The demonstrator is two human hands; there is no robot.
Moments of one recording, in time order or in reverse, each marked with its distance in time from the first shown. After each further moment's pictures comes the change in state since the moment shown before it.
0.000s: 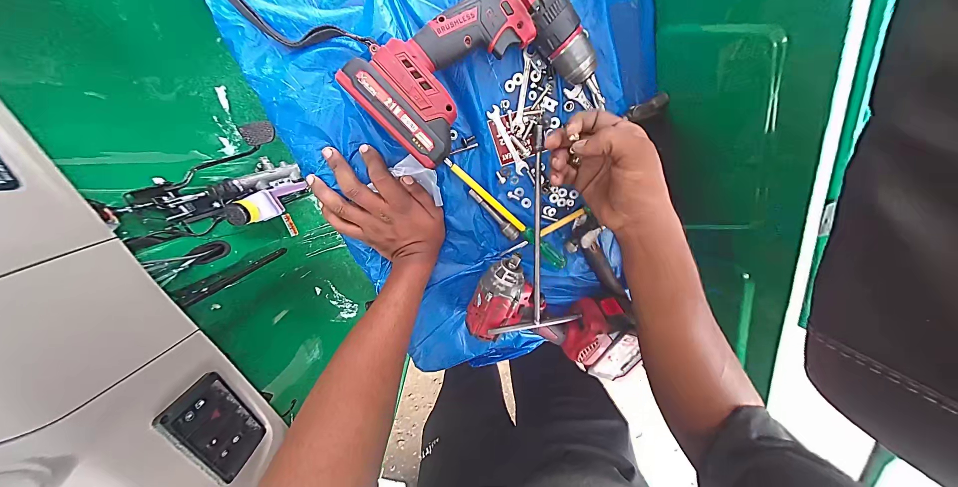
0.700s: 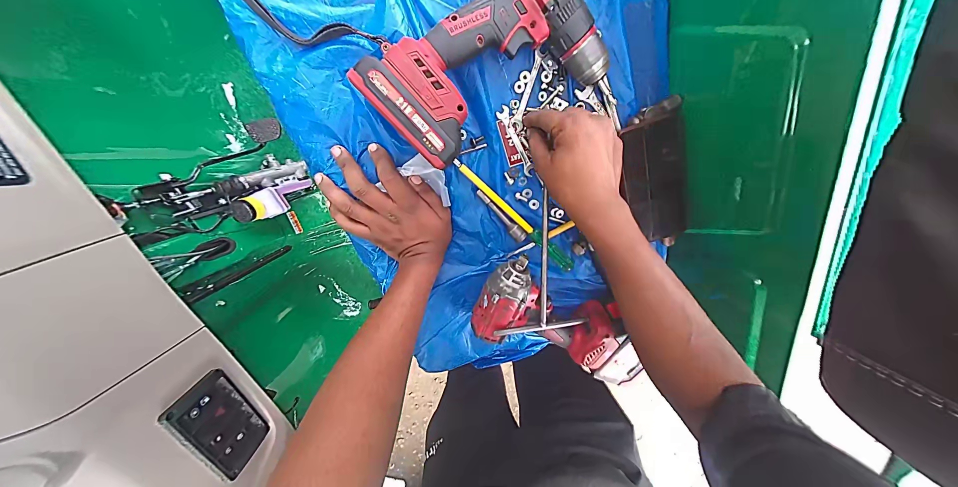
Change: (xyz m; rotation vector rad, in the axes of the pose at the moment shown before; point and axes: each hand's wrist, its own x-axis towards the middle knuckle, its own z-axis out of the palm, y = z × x) left_hand 0.000 0.000 0.001 0.002 0.024 0.000; right_hand 0.034 0.021 0.040 -1.660 0.222 -0.228
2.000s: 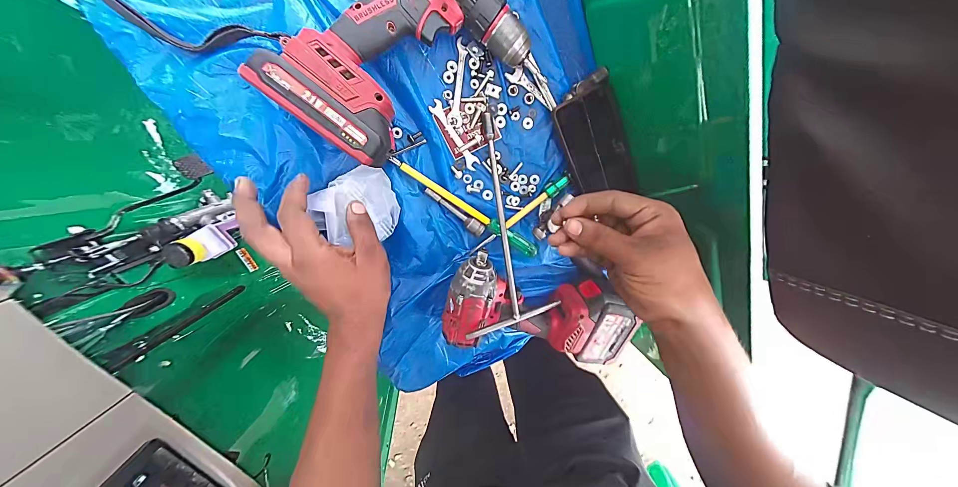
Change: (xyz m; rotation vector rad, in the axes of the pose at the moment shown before) left_hand -0.006 -0.023 -0.069 -0.589 -0.120 0.098; right_hand -0.156 0.049 -0.064 1.409 -0.060 0.323
